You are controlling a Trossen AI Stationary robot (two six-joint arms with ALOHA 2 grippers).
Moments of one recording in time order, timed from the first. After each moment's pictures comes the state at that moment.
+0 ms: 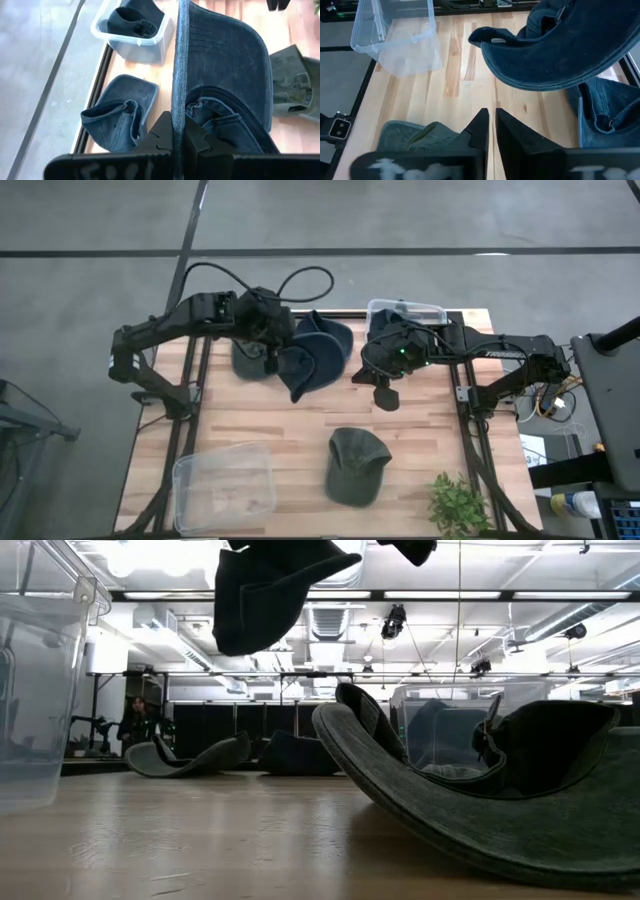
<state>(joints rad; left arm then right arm) 0.18 1.47 1.83 -1.13 -0.12 0.13 -0.03 1.38 1.45 -0.77 -0.11 0.06</state>
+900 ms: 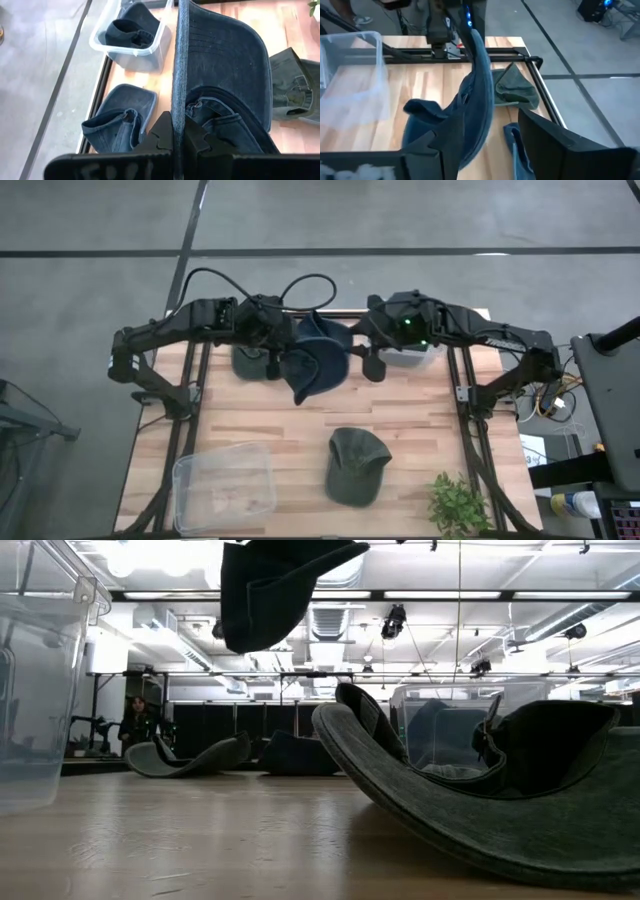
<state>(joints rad) 0.13 1.47 1.83 -1.09 -0.16 0.14 -0.13 1.45 1.63 -0.69 0.02 -0.06</state>
